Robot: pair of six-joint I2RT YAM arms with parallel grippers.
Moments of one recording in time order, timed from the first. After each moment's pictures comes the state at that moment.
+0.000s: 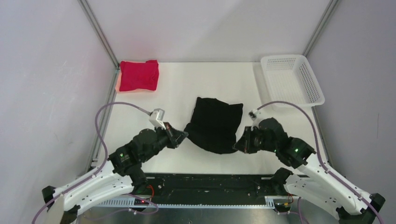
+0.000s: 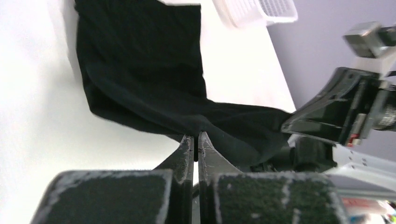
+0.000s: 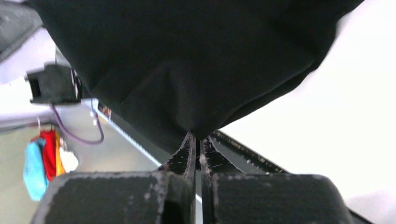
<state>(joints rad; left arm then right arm) -0.95 0.54 0.53 -0.30 -0.20 -0.83 0.80 0.68 0.69 -0.66 -0.18 0.71</state>
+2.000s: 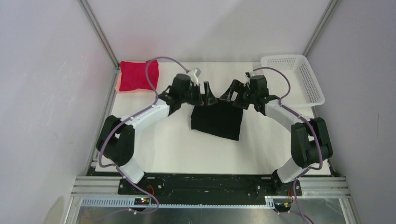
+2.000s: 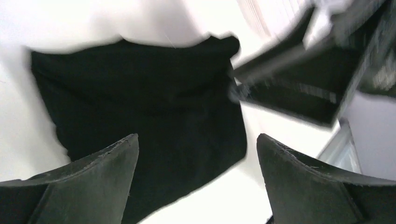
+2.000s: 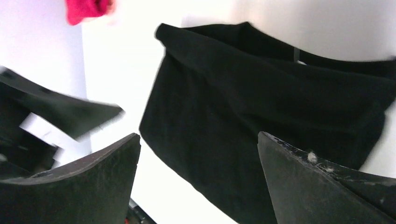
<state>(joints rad) -0.54 1.67 1.25 -0.13 0.24 -0.51 0.29 1.58 1.05 -0.10 -0.36 0.66</state>
